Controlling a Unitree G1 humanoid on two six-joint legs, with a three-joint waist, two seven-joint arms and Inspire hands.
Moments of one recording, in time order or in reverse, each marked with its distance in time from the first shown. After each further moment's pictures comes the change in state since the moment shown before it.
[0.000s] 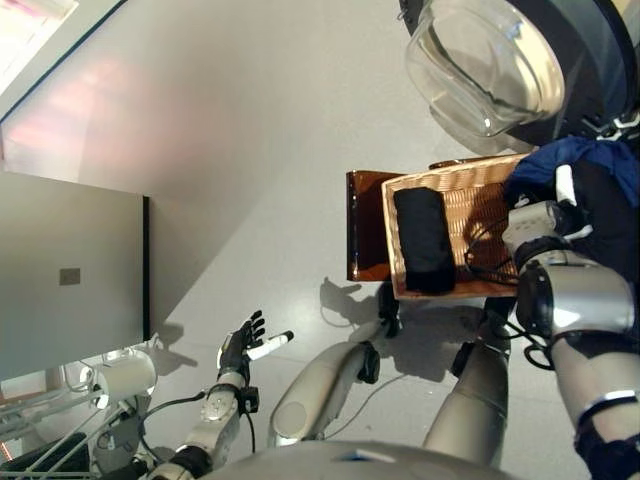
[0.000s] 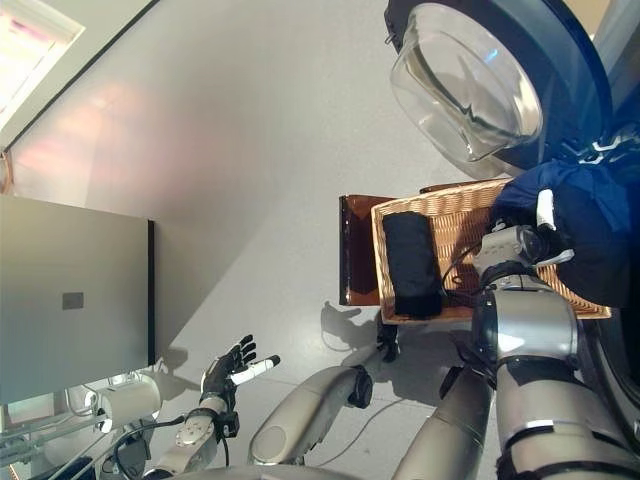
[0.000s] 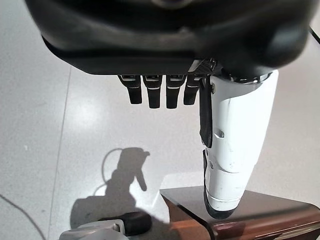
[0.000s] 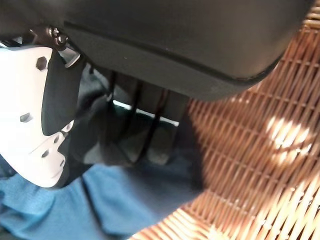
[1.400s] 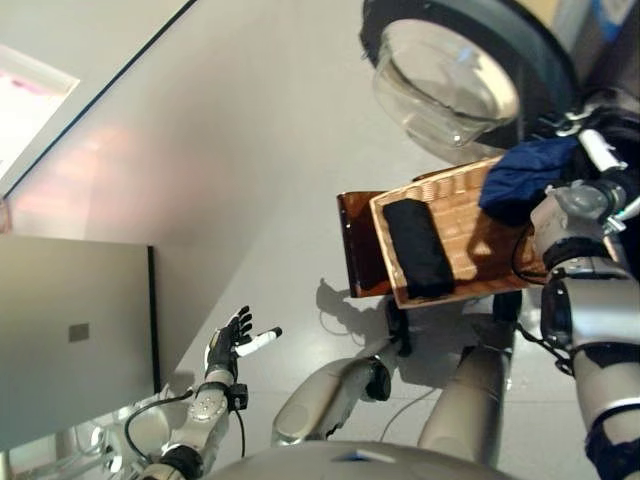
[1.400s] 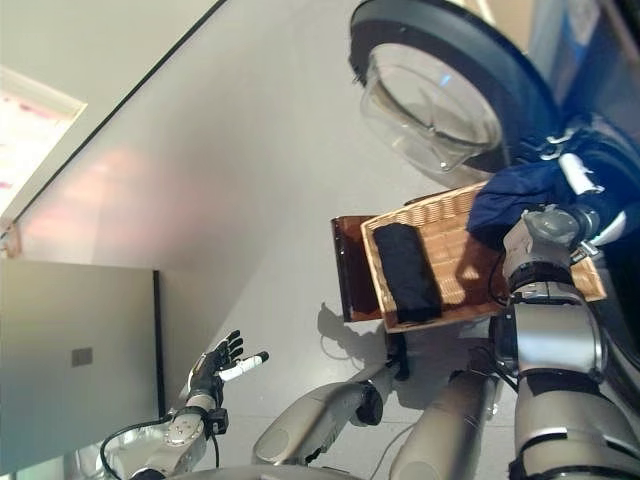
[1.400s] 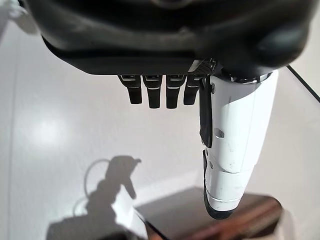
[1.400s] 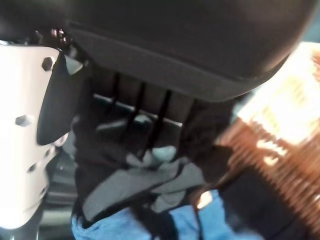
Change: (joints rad) left arm 0.002 0.022 0.065 -0.012 0.028 0.000 0.002; right arm 0.138 -0.055 0.098 -0.184 -0.483 0.056 -0.018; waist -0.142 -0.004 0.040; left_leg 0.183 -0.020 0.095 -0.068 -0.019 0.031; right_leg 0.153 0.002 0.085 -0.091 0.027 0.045
